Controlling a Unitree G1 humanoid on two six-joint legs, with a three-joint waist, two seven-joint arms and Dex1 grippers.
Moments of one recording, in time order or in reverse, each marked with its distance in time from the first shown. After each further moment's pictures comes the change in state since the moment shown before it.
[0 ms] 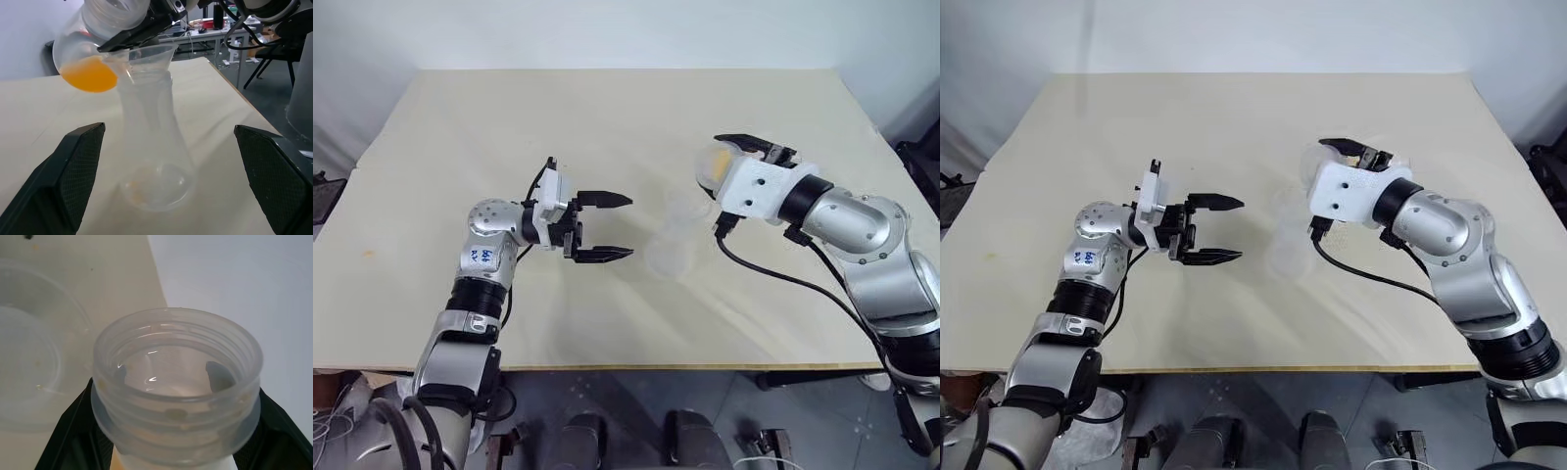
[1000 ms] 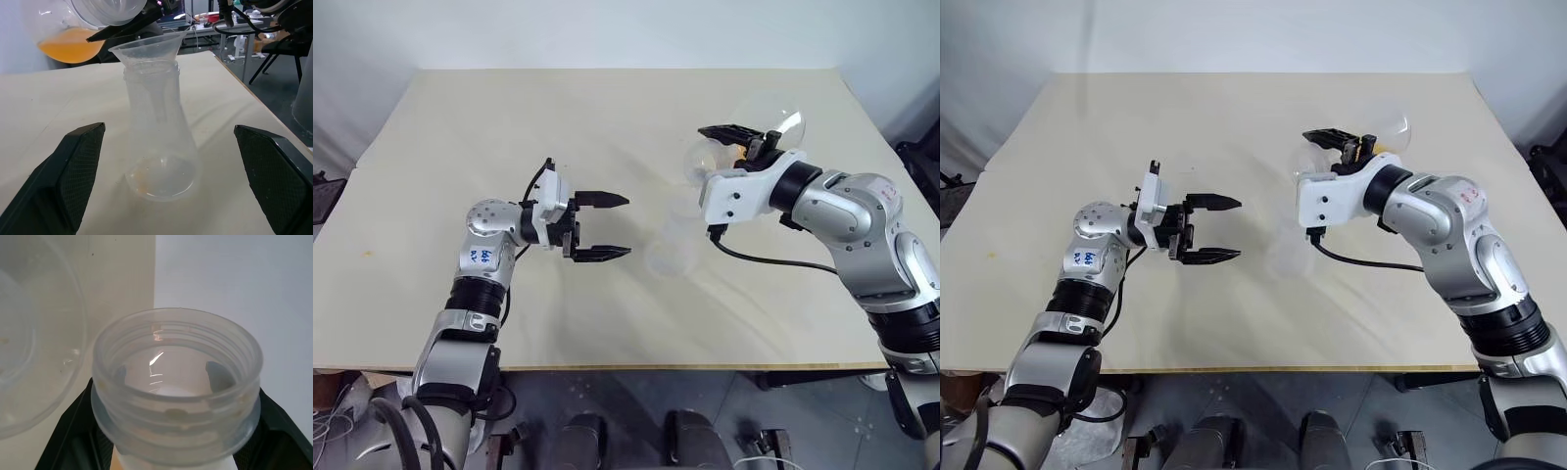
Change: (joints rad) left arm -0.001 0.002 0.008 0.011 0.022 -0.022 0.006; right arm -0.076 0.021 0.013 0.134 -0.238 -0.288 0.042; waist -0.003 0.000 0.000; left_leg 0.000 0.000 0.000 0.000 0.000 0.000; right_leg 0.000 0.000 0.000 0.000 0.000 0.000
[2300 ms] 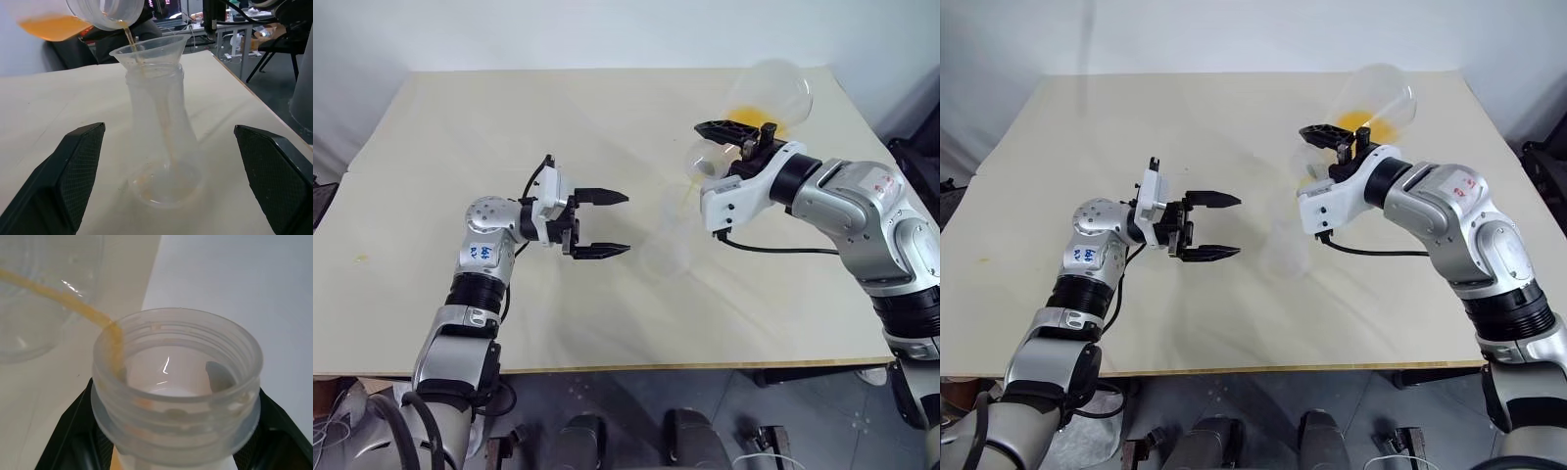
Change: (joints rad) left arm -0.025 0.002 0.001 0.037 0.005 -0.020 -0.008; right arm -0.060 -0.012 -0.001 0.113 -0.176 -0.236 -0.035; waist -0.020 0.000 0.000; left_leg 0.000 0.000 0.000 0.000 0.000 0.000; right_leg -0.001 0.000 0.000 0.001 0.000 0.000
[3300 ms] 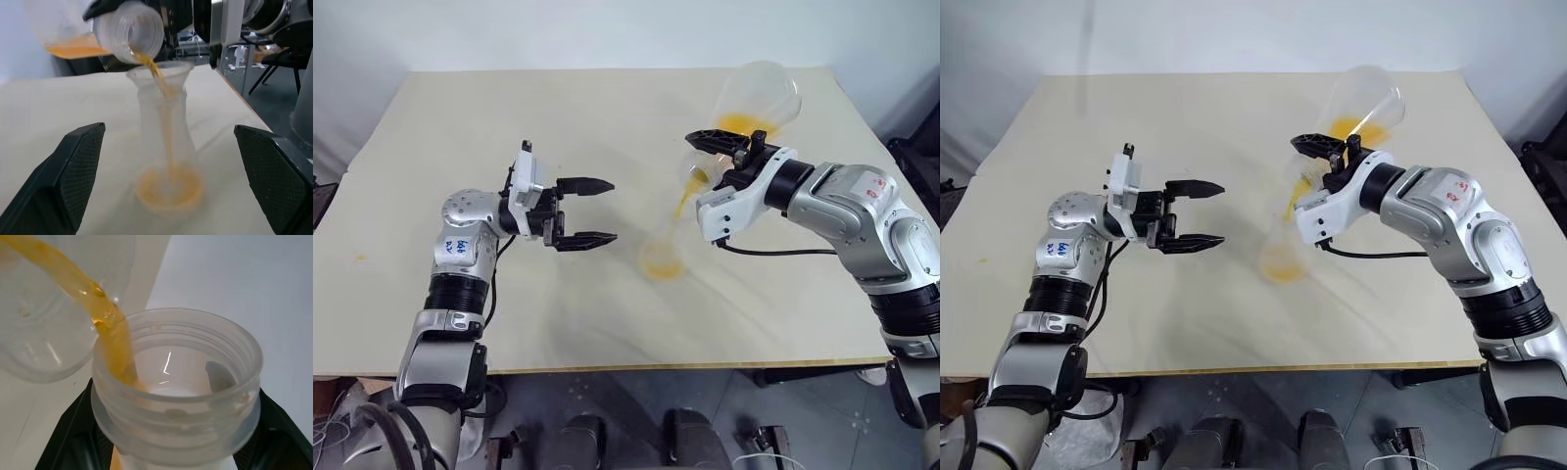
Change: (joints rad) left arm 0.028 0.072 0.068 -0.151 -0.075 0.182 0.001; right arm 0.000 0.007 0.000 0.038 -0.041 -0.111 -0.012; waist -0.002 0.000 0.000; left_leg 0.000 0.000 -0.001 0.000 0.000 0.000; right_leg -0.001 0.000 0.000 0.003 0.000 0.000
